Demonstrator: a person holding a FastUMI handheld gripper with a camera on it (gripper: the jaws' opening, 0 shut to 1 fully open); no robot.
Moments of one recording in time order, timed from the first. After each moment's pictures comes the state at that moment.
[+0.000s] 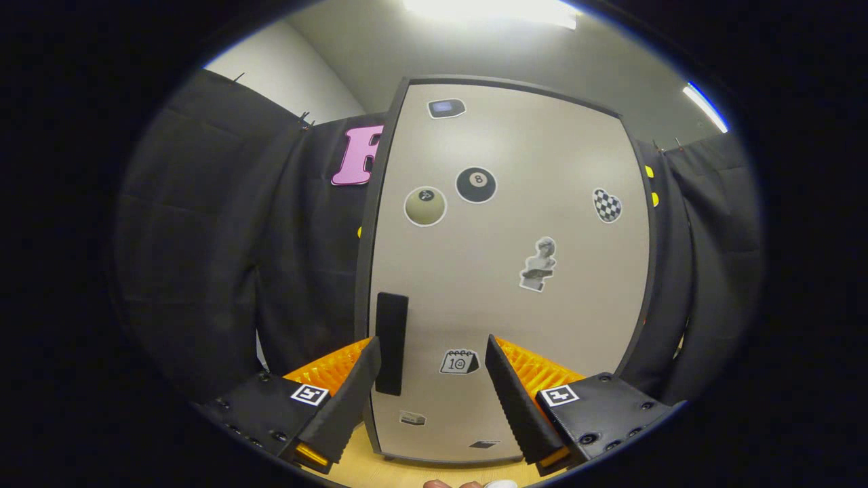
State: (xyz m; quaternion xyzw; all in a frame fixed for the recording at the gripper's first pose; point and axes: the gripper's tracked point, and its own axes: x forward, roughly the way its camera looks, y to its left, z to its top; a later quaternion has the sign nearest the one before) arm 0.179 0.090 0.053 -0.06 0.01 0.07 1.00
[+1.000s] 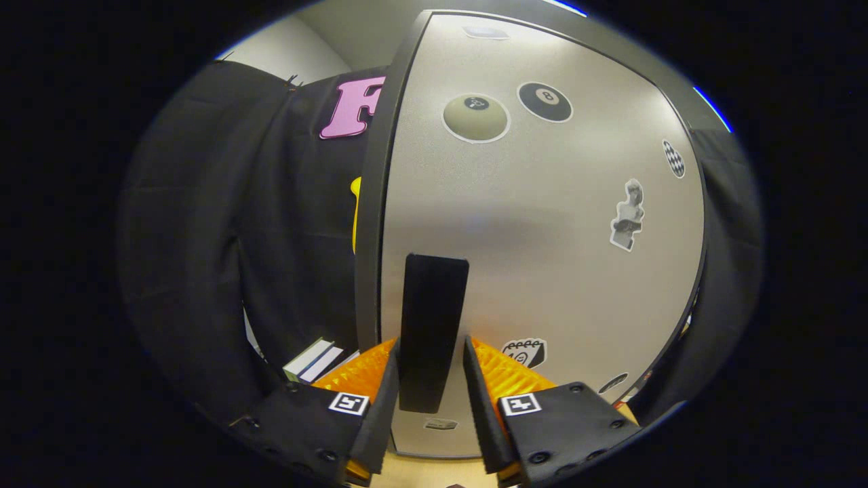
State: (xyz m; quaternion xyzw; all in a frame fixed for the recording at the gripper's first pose) arm 0.244 0.130 -0.001 -0.04 0.11 0.05 0.99
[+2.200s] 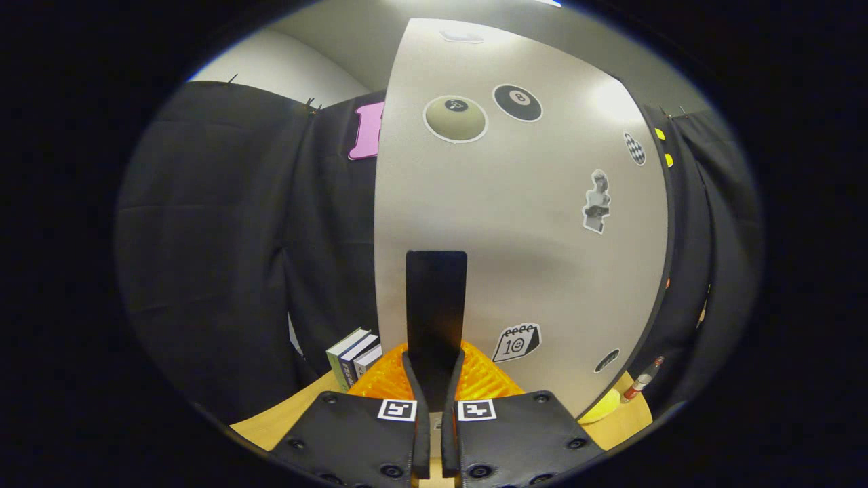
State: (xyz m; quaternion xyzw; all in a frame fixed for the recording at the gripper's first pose) arm 0.173 0.113 0.007 -0.03 0.09 0.11 0.99
